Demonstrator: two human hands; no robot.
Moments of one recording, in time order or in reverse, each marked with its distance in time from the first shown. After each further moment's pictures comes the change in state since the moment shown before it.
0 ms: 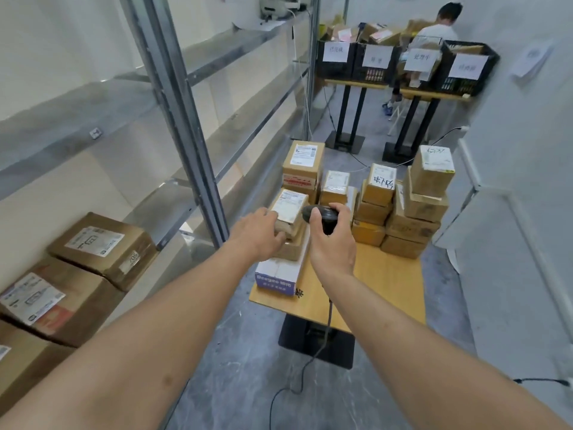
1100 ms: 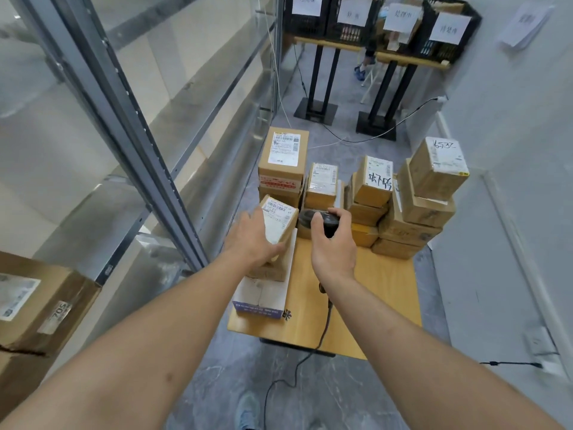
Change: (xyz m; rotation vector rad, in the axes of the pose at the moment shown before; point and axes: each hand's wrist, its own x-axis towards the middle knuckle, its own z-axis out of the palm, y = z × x) left_hand 0.150 -0.014 0.068 -0.291 -0.068 -0.113; right_hand 0.122 0.034 0.051 -0.075 0.077 0.183
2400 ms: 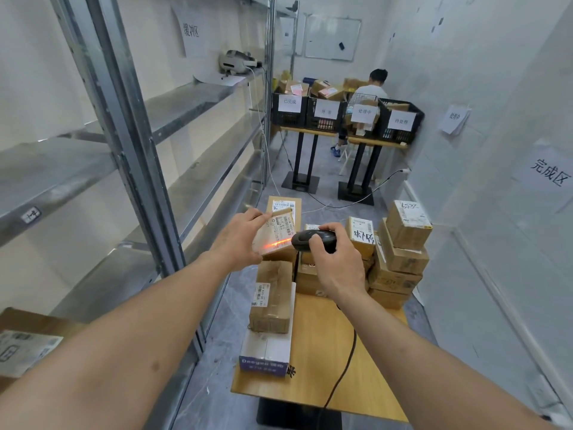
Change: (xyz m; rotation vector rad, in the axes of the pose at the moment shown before) left_hand 0.001 -0.007 -0.127 0.115 0.248 0.516; right_hand -0.031 -0.080 -0.040 -0.118 -0.003 -0.353
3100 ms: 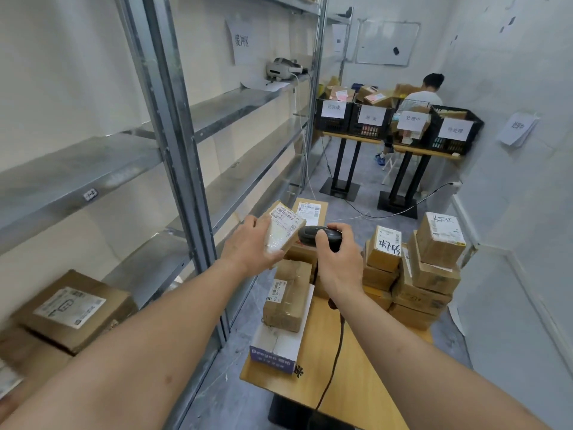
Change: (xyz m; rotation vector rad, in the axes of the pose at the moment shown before) left_hand -0.036 0.028 -0.005 0.022 0.046 -0.340; right_hand 0.008 0.003 0.010 0.211 -0.052 0.010
